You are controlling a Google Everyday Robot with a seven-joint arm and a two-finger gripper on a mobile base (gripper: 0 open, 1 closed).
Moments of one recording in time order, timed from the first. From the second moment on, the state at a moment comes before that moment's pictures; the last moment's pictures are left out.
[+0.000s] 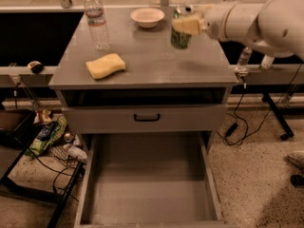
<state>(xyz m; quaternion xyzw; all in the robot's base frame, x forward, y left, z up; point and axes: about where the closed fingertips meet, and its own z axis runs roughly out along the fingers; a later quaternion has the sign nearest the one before) 0.735 -0.122 0.987 -0.33 0.70 0.15 0.62</state>
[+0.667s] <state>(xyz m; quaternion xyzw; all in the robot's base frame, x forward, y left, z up) 0.789 -0.102 0.899 -0.32 0.73 0.18 0.58</state>
